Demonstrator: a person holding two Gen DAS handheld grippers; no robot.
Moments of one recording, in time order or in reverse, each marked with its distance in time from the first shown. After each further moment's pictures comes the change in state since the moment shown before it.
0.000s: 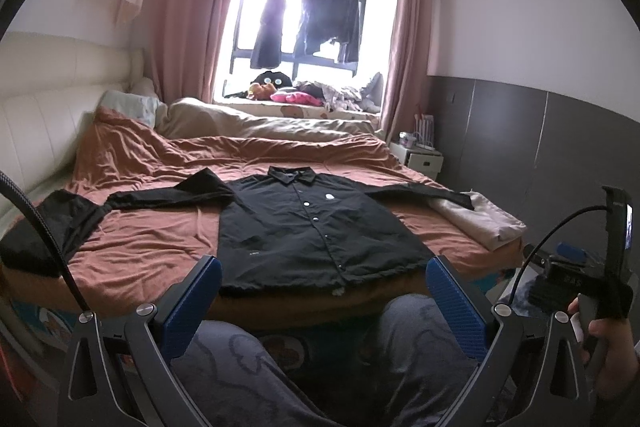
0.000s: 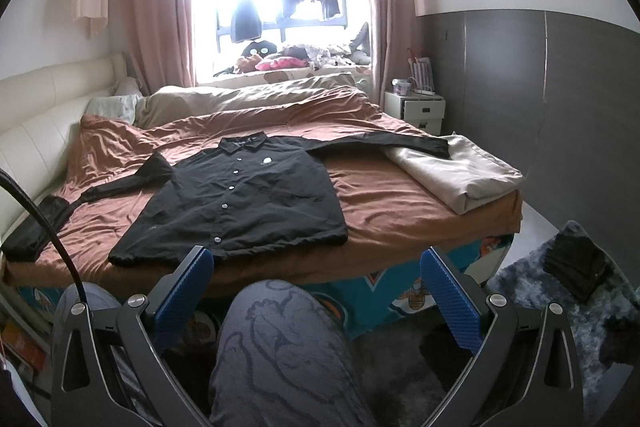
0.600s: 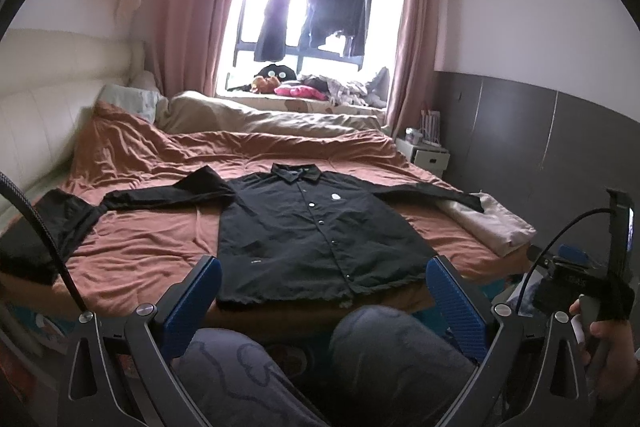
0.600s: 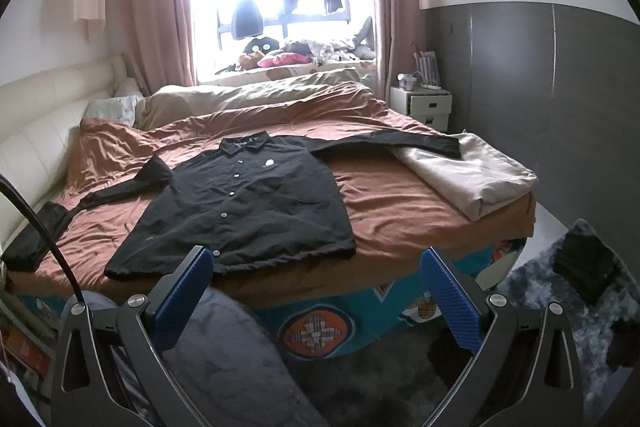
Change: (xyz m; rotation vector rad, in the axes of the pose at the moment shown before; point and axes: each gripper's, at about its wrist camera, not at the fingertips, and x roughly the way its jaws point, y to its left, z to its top) left arm 0.044 0.014 0.014 -0.019 0.023 0.008; right arm 0.050 0.001 0.020 0.008 0.018 0.026
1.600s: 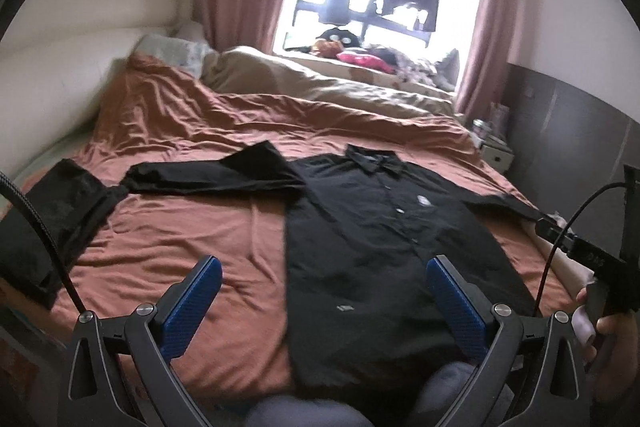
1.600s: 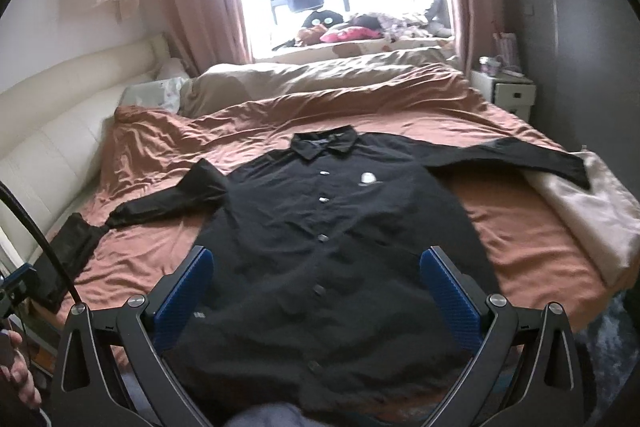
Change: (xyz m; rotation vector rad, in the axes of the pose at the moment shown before) left arm 0.157 0.149 0.059 -0.149 0.122 0.170; right arm 0.216 0.084 0.099 -0.019 0.099 0.232
